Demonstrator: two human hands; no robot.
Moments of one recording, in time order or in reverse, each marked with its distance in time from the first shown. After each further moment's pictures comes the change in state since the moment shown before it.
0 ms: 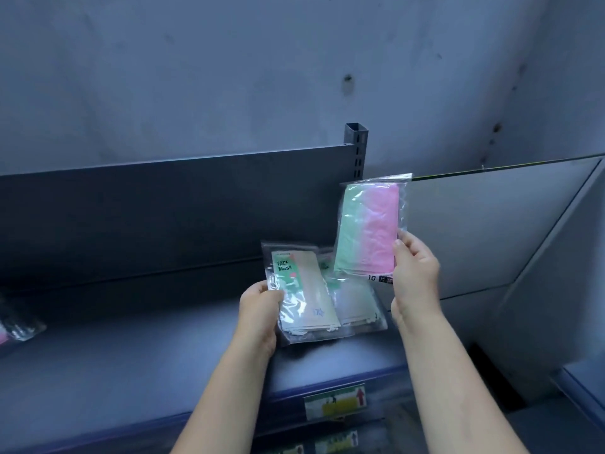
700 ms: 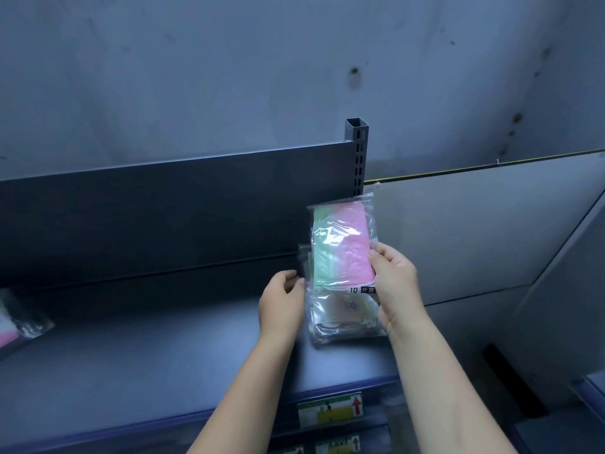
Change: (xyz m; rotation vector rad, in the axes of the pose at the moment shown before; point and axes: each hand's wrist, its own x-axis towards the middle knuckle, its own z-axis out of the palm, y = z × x) left_hand 0.013 -0.018 0.035 0.457 0.108 0.311; right_hand 0.007 0.017 0.007 -0.041 -0.237 0.186
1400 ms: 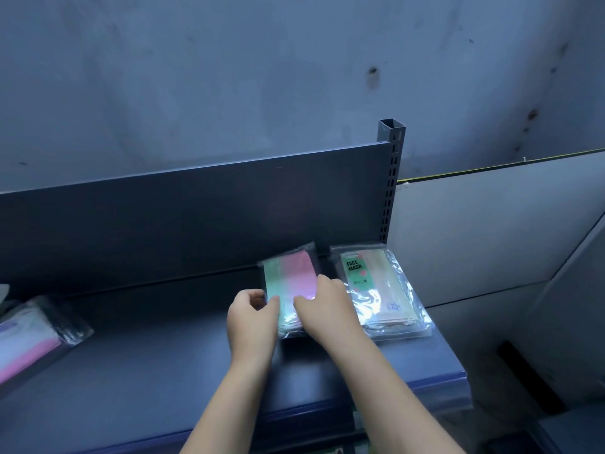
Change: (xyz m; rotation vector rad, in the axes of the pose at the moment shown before) left_hand 0.009 -0.027 -0.109 0.007 0.210 -0.067; right_hand -0.068 0.046 0.133 -1.021 -0.255 -0.005
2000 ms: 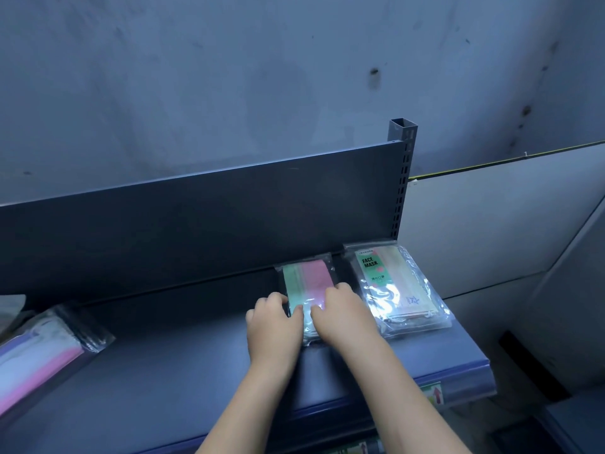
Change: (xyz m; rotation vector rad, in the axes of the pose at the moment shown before) left_hand 0.006 -0.010 -0.016 0.513 -0.124 0.210; right_hand 0.000 -0.001 0.025 -0.352 0.001 -0.017
